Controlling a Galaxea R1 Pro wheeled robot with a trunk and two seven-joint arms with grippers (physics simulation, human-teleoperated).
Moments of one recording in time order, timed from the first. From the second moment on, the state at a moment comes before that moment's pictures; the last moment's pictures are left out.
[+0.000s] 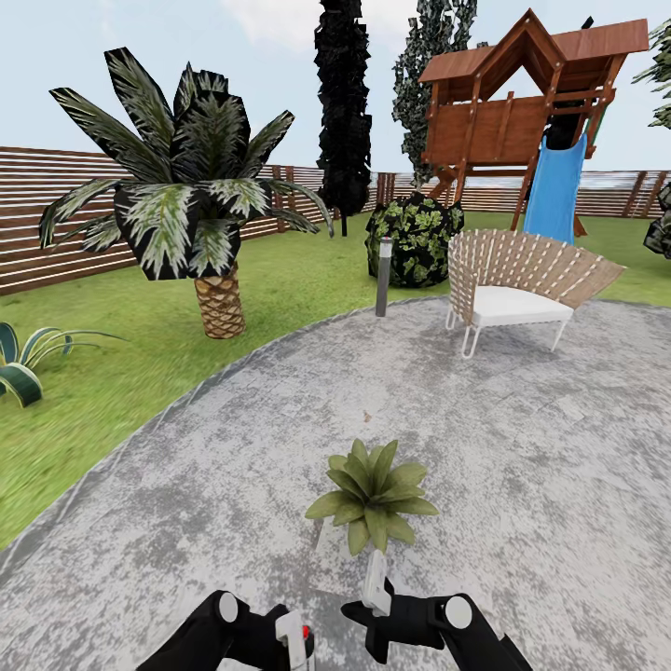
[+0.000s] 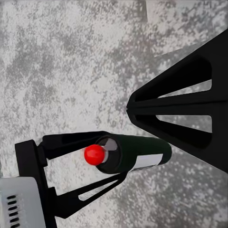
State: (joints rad) left arm -0.45 -0.08 -0.05 -0.53 -0.88 -0.09 -0.91; right arm -0.36 0.06 0.10 -0.72 0.54 -0.30 0.89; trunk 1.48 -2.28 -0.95
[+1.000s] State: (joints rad) left arm -0.46 -0.13 -0.05 -0.56 -0.87 -0.10 -0.92; right arm -0.36 0.06 0.10 -0.72 0.54 -0.31 0.89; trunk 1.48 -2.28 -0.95
